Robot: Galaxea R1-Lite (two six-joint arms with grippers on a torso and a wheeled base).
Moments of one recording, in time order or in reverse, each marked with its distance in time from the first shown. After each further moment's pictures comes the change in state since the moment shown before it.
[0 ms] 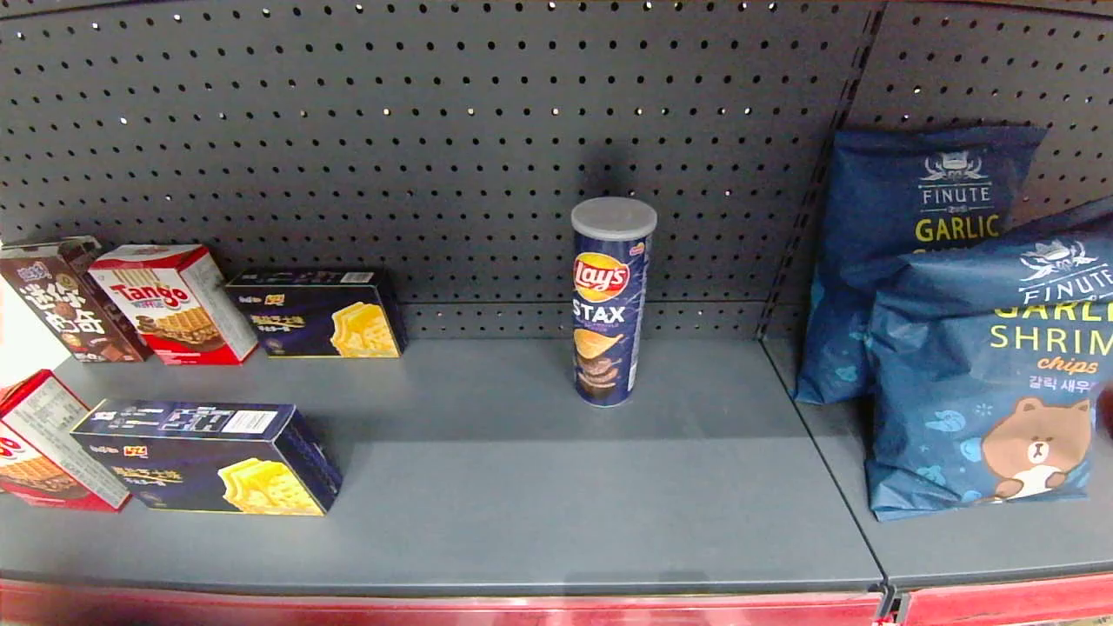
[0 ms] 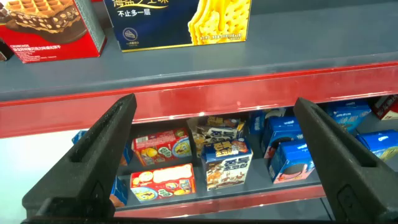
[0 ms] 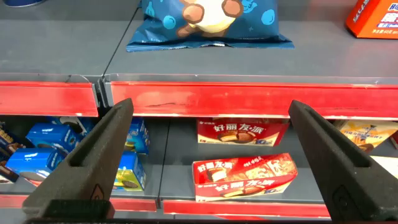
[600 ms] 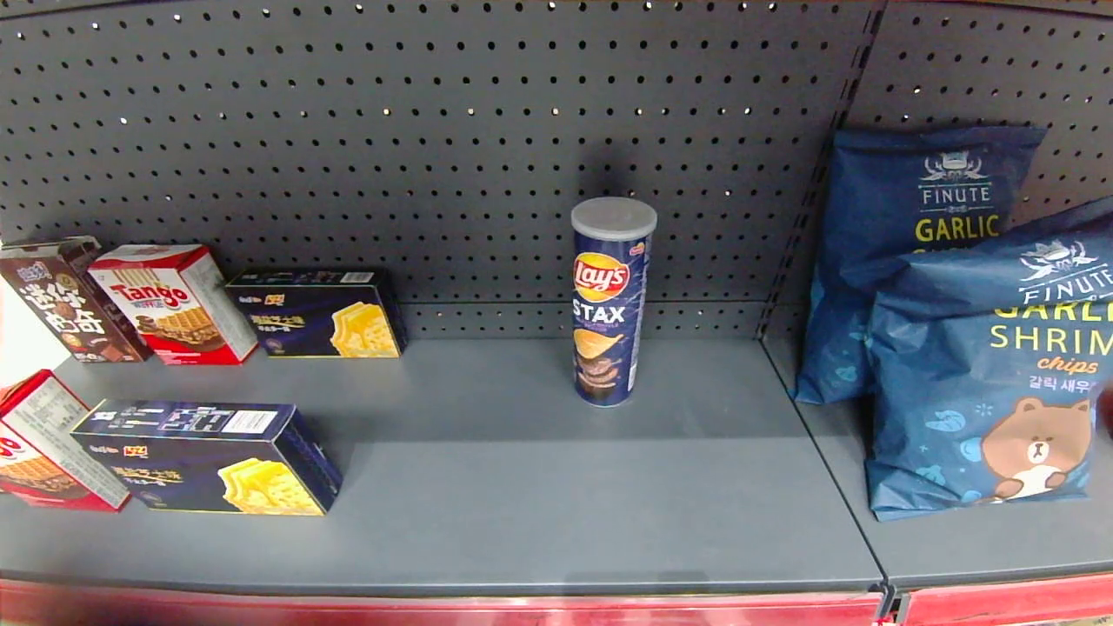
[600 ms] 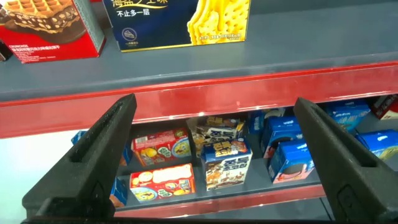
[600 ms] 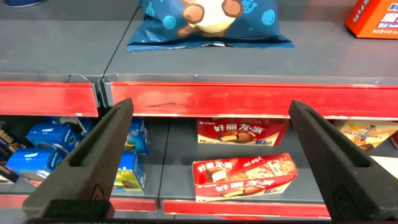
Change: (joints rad) left arm 0.000 0.000 0.000 0.000 -0.003 0.000; right arm 0.000 0.000 0.000 0.000 0.000 0.000
